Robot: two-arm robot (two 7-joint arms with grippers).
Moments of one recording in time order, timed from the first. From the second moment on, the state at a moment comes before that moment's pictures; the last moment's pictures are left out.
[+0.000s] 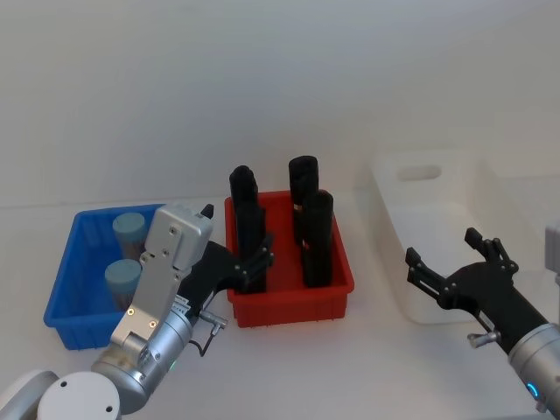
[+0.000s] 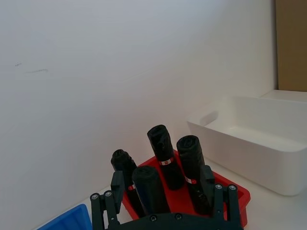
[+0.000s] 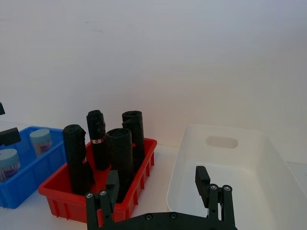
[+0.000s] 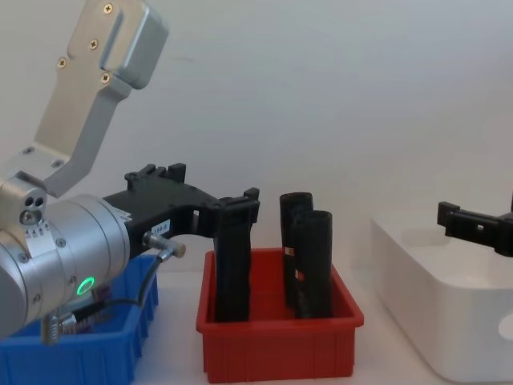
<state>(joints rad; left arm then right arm) -0.24 0.38 0.45 -1.63 -0.20 0.01 -0.01 -0.01 0.34 -0.23 -1.77 0.29 0.03 0.07</state>
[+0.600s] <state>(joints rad) -0.24 0.39 0.45 -1.62 -0.20 0.01 -0.02 -0.01 0.34 -0.23 -1.77 0.29 0.03 0.07</state>
